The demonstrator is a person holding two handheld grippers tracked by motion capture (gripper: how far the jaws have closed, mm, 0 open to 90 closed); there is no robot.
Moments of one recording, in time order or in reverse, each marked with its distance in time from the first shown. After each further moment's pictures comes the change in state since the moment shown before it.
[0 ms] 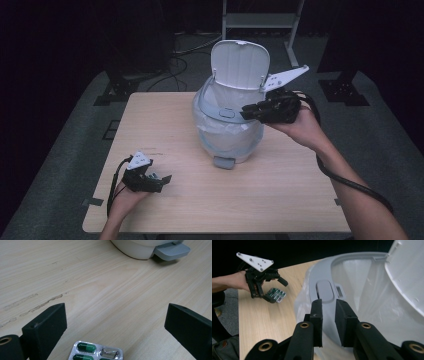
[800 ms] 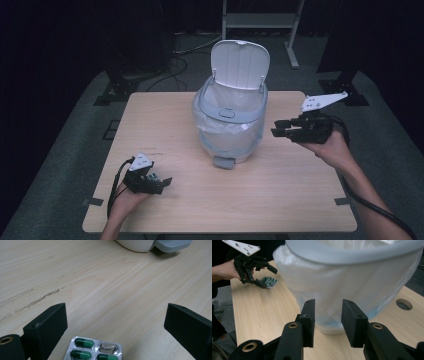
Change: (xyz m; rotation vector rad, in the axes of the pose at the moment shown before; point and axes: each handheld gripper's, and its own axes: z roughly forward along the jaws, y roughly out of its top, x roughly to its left) left arm -0.001 -0.004 0.003 0.034 -0.001 0.017; right arm -0.019 -0.093 -0.034 -0.032 -0.042 0.137
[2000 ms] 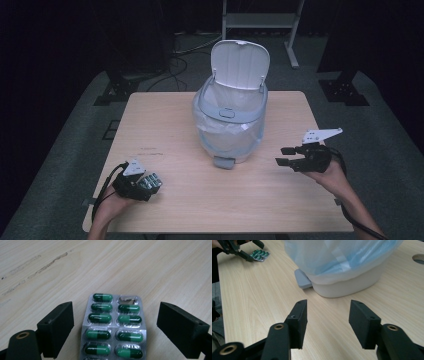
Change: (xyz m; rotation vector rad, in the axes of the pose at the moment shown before) left arm 0.019 -0.023 -0.015 0.168 -0.008 0.110; right arm -0.007 -0.101 0.028 0.046 0.005 0.087
